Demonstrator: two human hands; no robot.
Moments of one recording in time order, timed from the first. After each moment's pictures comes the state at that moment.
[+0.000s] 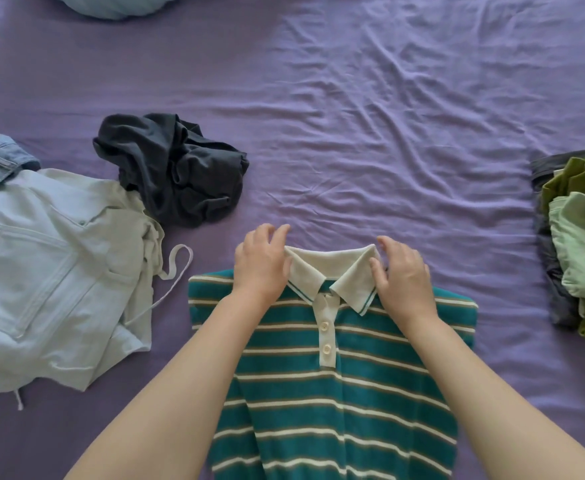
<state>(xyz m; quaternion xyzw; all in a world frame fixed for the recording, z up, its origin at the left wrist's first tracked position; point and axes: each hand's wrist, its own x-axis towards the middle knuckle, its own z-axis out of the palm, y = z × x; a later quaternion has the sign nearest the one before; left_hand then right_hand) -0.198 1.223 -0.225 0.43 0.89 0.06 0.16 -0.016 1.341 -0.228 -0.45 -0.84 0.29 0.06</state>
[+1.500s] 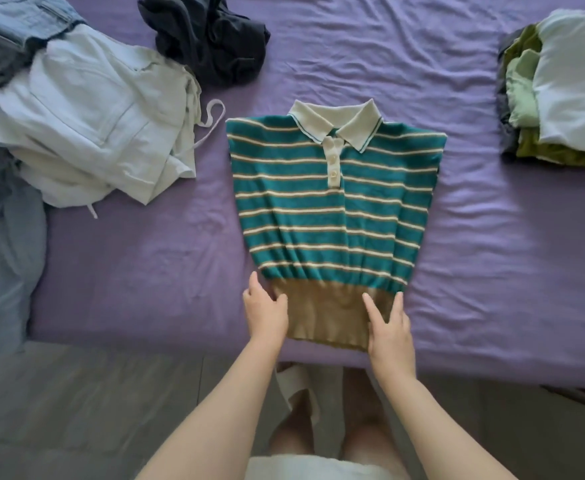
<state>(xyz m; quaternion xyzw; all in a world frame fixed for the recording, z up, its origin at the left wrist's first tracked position) 0.037 0.925 -0.208 0.01 0.89 0.30 0.35 0.220 1.009 -0.222 -0.52 -0.81 0.22 -0.17</state>
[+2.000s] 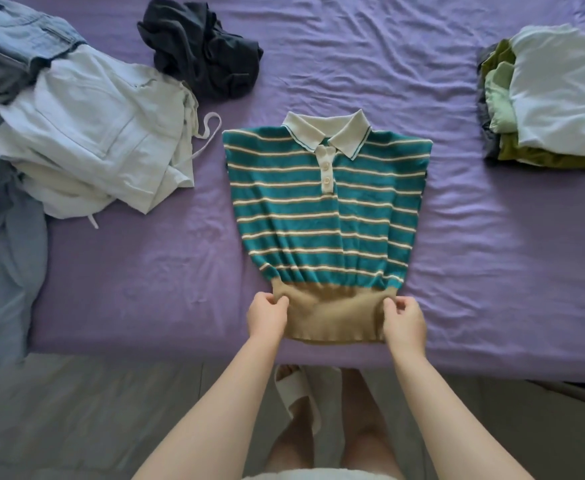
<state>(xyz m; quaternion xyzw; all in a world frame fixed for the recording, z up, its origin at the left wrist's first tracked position) 0.034 0.925 -0.212 -0.03 0.87 0.26 0.41 0.206 1.041 -0.203 -0.72 -0.55 0.43 0.06</state>
